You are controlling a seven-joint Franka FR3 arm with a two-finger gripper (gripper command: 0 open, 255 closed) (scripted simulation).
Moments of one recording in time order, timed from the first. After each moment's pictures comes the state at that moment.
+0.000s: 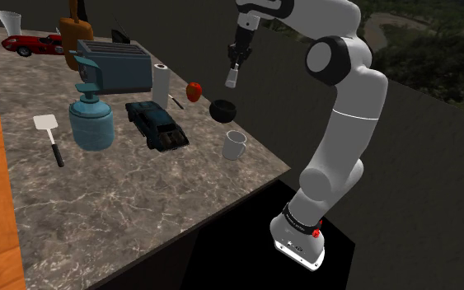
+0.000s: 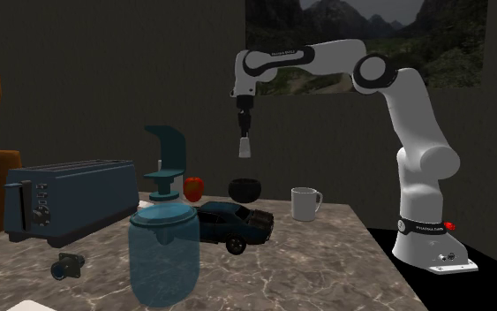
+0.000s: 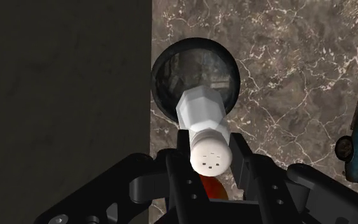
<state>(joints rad) -0.28 0.28 -0.11 -1.32 0.02 1.61 -0.20</state>
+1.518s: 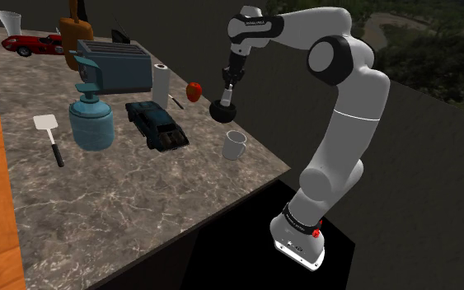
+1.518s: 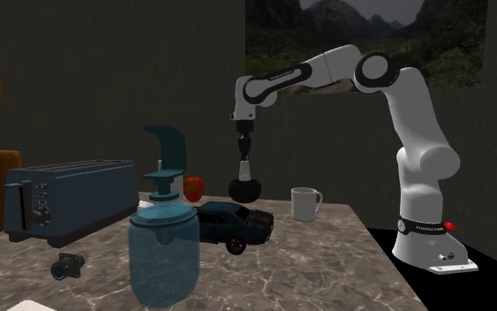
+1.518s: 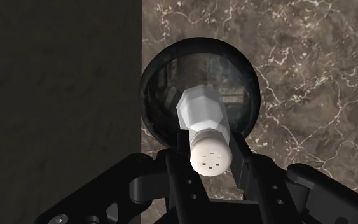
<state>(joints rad) -0.28 0.26 -0.10 -1.61 0.02 1.88 -0.20</state>
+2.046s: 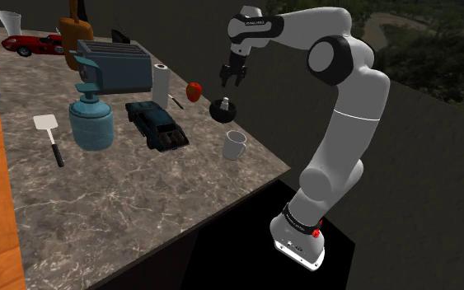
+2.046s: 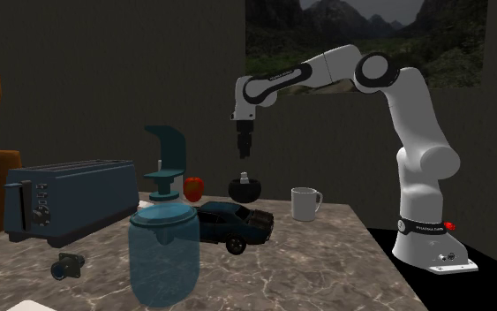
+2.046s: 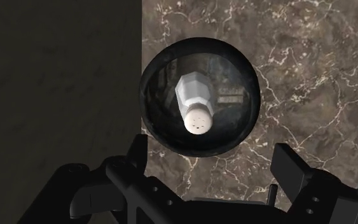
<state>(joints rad) -0.28 0.26 -0.10 -1.61 0.02 1.88 -0.20</state>
